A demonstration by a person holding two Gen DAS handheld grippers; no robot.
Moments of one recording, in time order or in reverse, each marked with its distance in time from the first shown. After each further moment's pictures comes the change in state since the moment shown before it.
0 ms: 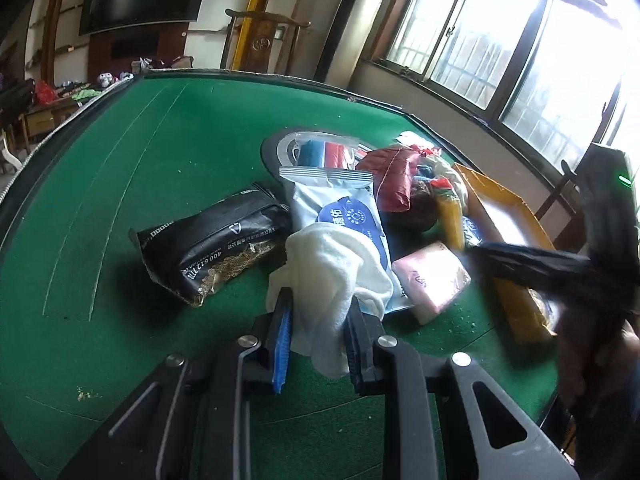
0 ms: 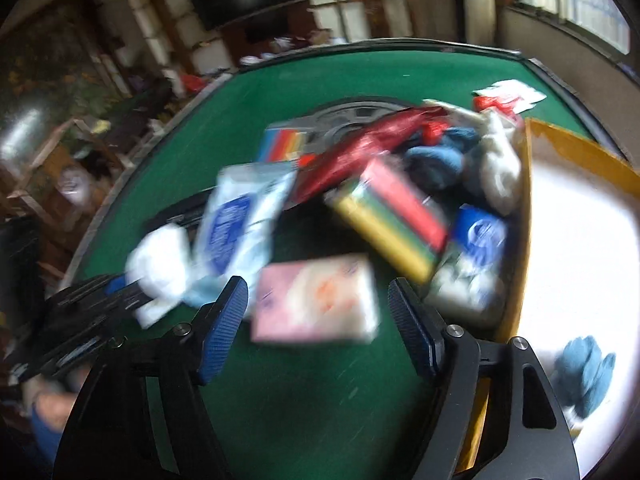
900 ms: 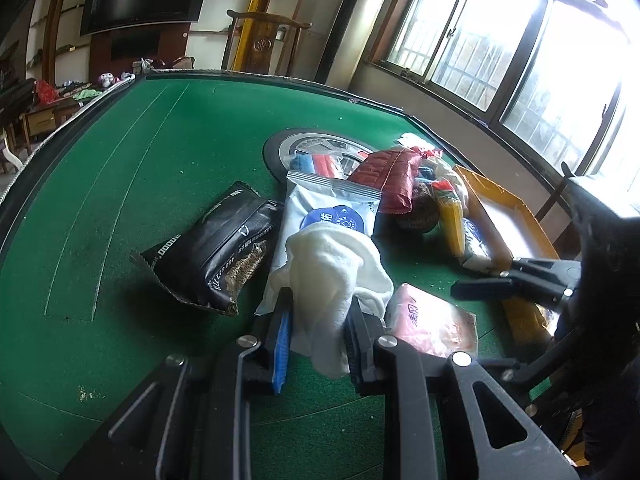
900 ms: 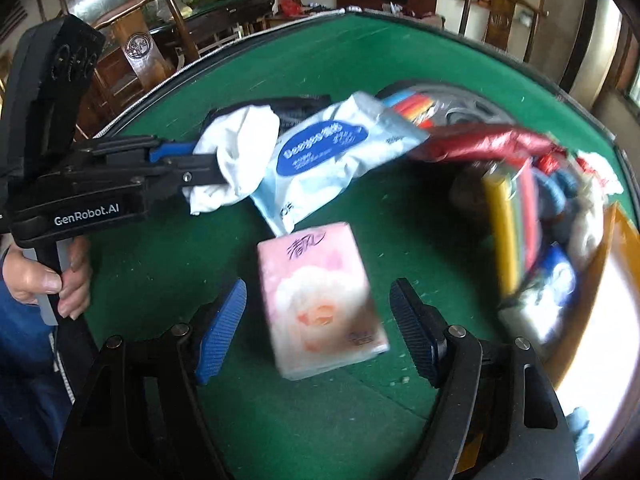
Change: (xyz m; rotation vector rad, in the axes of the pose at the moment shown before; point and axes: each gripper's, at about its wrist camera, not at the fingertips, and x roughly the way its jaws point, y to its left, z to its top) left arm 0.000 0.000 0.001 0.003 -0.007 0.012; right arm 0.017 0.050 -0.021 -0.446 0.172 0.116
